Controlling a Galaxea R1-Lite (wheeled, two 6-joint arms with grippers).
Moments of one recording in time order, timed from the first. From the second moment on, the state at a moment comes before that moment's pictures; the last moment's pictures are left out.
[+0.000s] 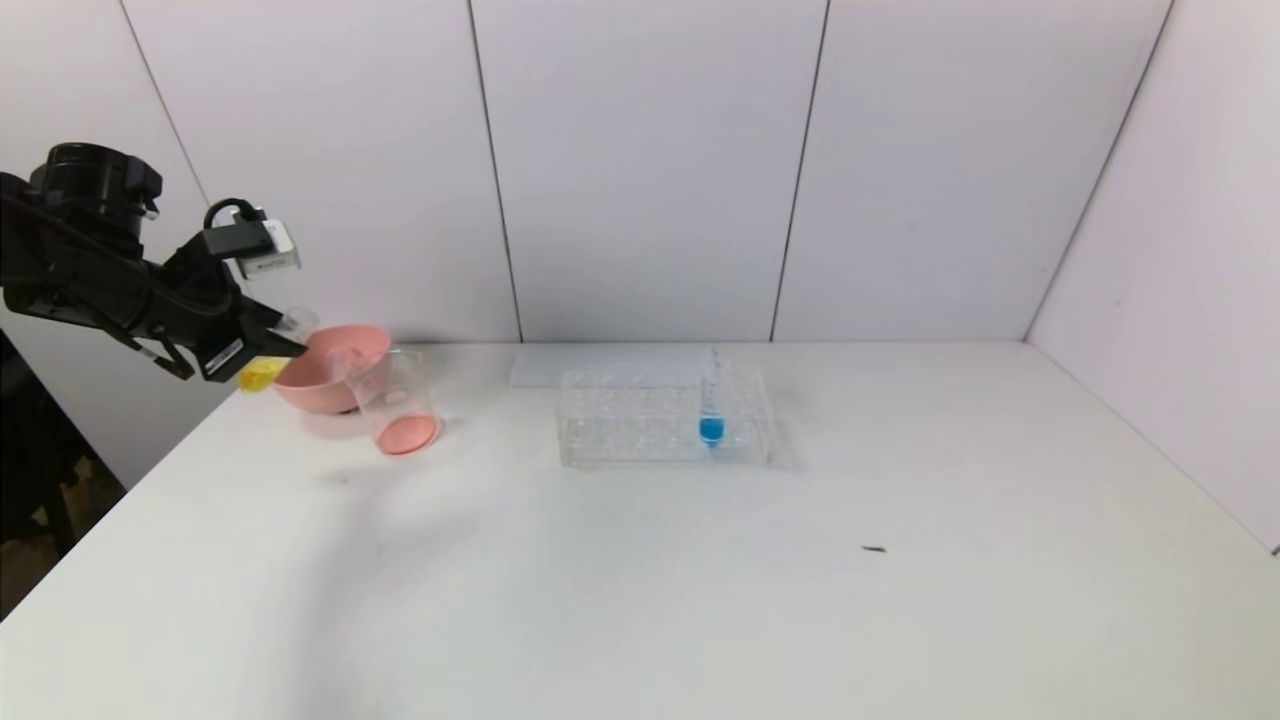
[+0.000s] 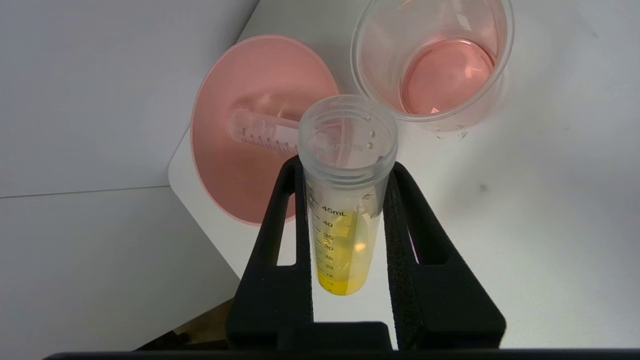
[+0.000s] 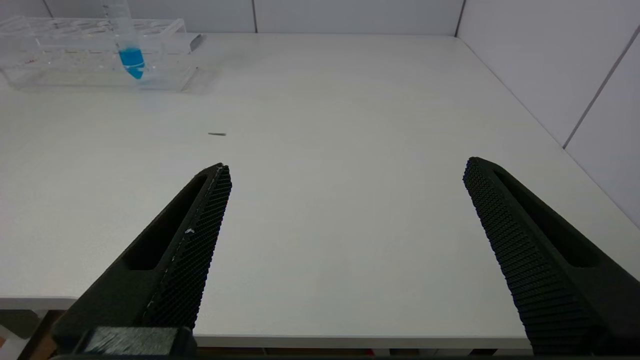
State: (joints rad) left arm 0.23 1.95 -1.67 0.46 -0.42 1.08; right arm 0.00 0.00 0.00 0.00 0.00 0.00
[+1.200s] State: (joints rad) left arm 0.23 2.06 -1.98 0.84 -0.37 1.31; right arm 0.00 0.00 0.00 0.00 0.00 0.00
